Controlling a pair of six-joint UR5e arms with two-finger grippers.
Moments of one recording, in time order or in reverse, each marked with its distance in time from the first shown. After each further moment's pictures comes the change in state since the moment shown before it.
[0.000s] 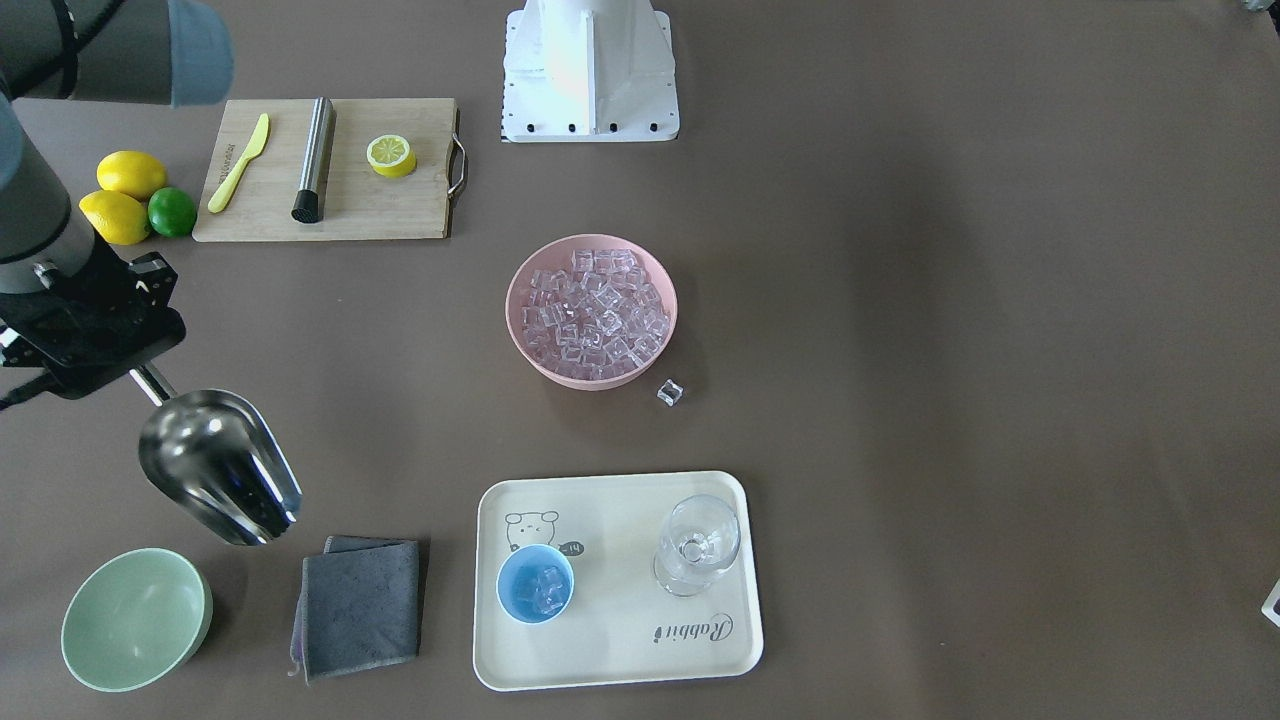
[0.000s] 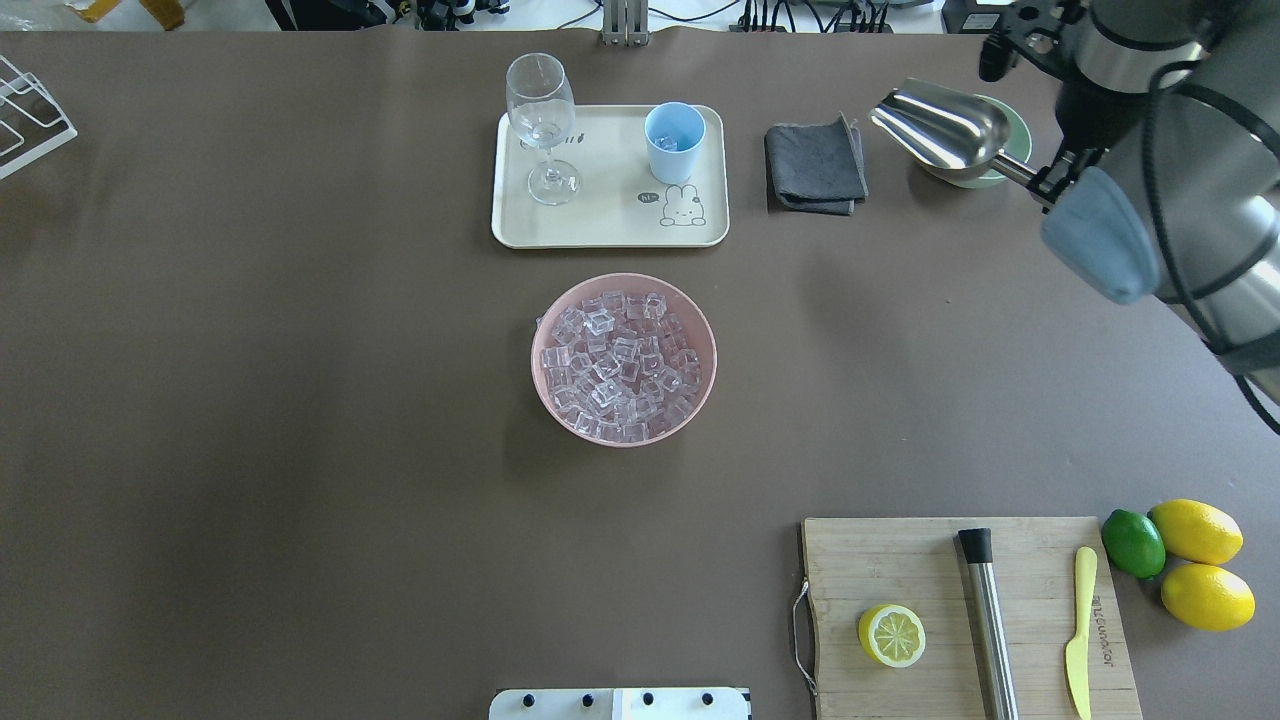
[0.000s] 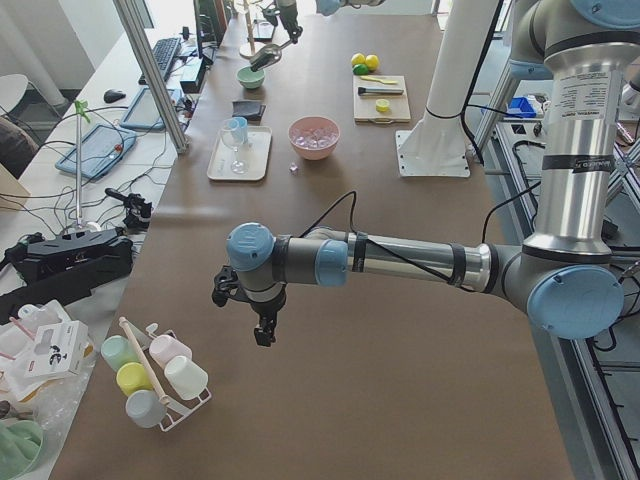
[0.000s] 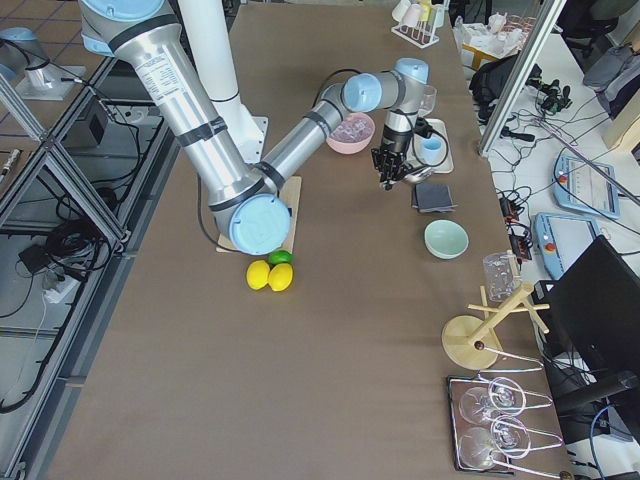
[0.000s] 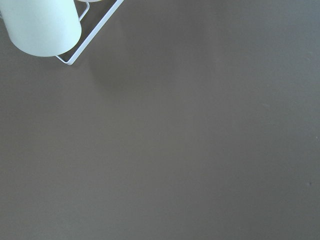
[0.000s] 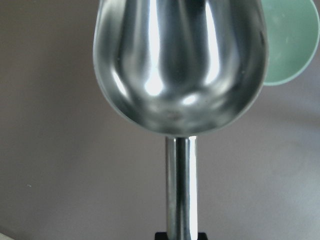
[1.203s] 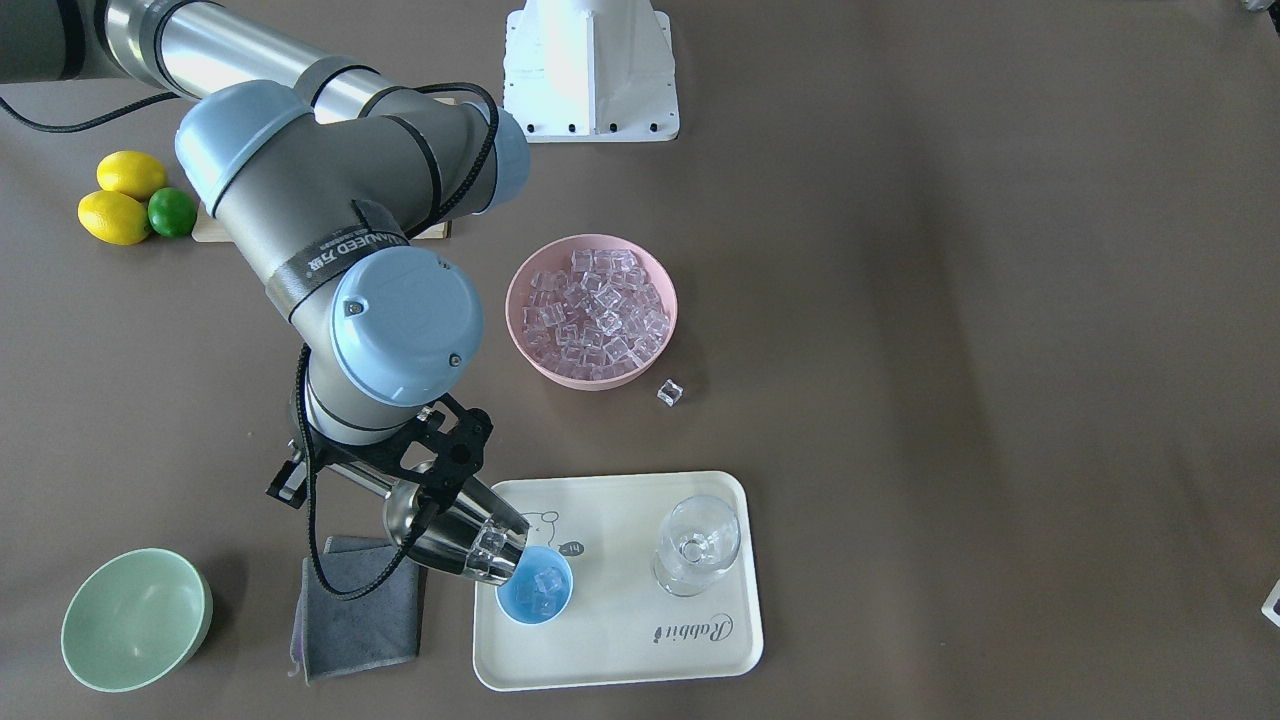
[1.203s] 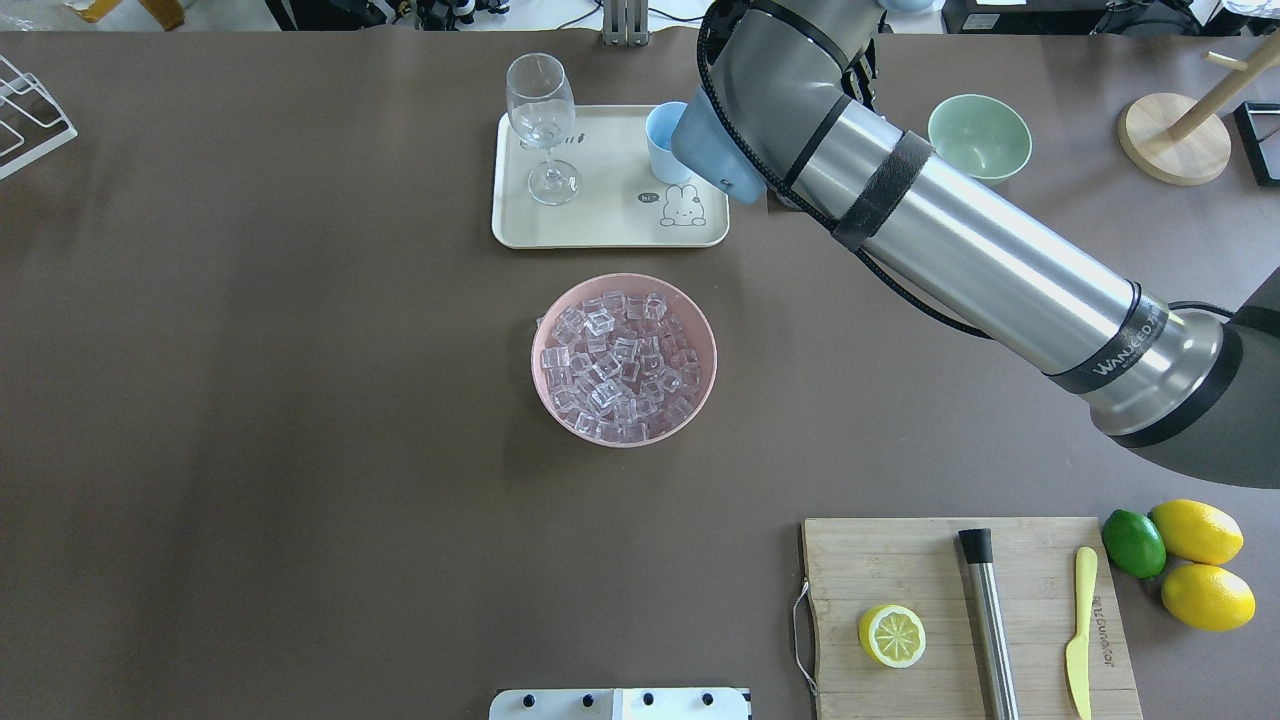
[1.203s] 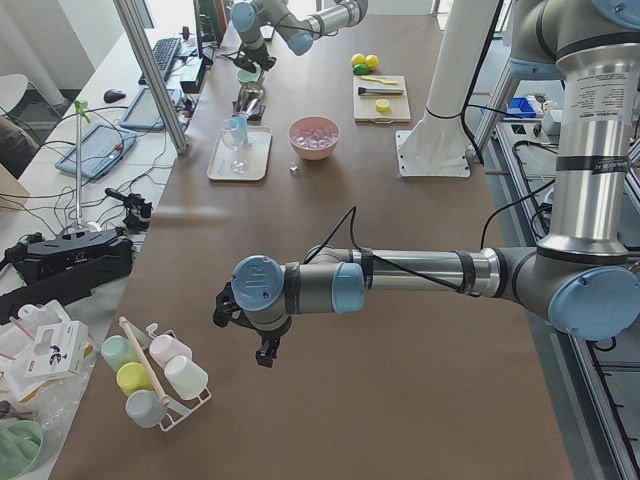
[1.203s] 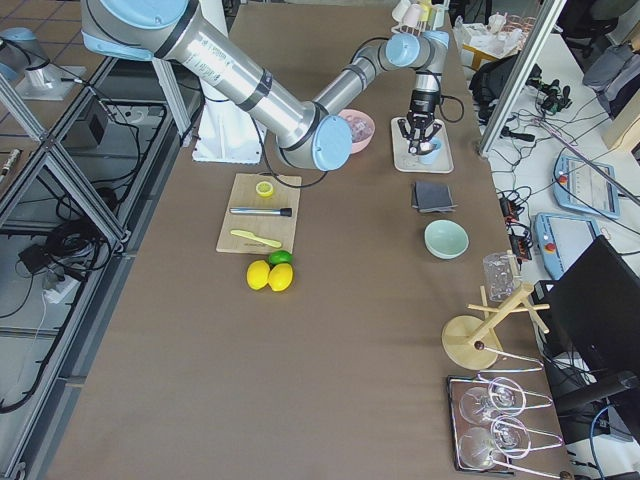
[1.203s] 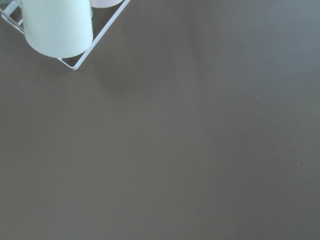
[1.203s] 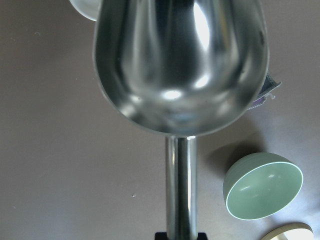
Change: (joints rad) left arm -0.119 0.019 0.057 0.003 -0.111 0.212; right arm -0.170 0.557 -0.623 -0.054 -0.270 -0.319
